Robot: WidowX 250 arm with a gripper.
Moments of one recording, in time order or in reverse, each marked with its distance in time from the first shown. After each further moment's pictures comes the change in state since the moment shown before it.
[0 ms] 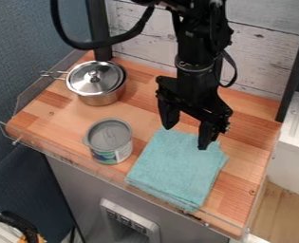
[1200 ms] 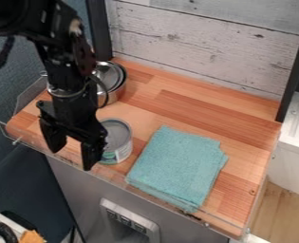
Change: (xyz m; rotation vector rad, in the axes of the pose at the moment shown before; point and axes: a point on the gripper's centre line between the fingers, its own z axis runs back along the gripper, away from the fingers) arm -0.113 0.108 -0.014 0.105 0.132 0.226
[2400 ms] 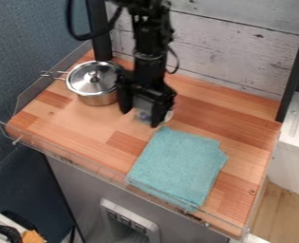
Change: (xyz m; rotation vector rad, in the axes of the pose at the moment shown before) arm 0.129 -0.037 -0.012 -0.027 0.026 -0.047
